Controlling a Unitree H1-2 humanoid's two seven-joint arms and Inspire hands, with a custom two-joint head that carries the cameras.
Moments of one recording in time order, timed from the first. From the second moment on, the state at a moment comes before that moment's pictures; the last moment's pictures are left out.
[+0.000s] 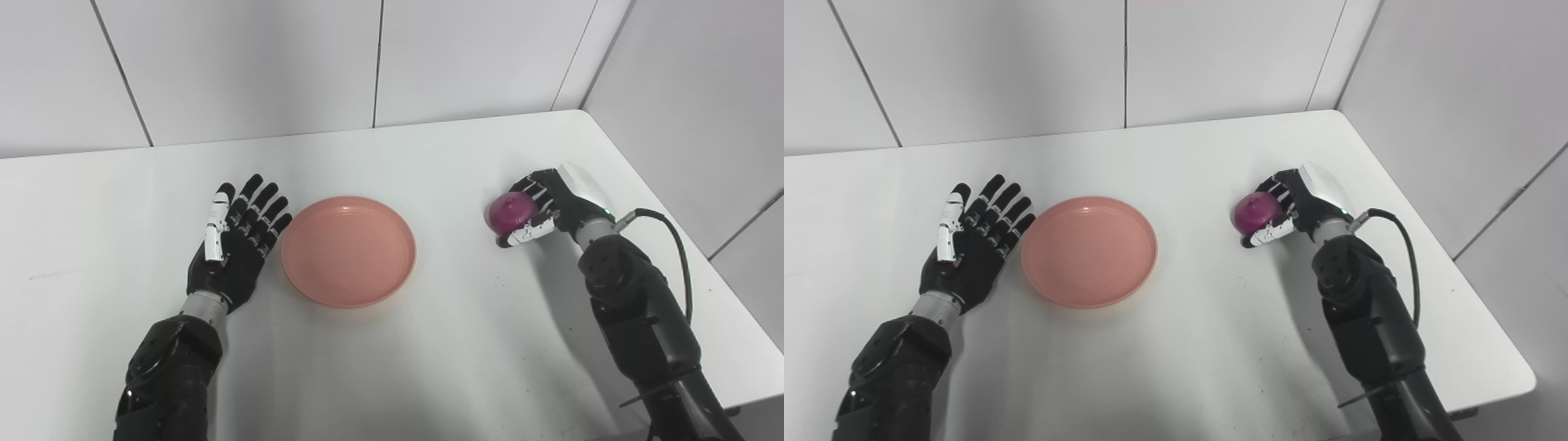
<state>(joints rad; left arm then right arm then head) -0.34 -0.08 0.04 0.12 -0.48 0.40 -0.16 -0.29 -0.50 -0.02 -0.07 -0.69 0.47 0.29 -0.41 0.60</state>
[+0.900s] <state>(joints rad) -0.34 -0.09 0.04 0.12 -0.48 0.40 -0.15 -0.29 -0.48 -0.04 -0.33 -0.73 0.47 0.34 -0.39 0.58</state>
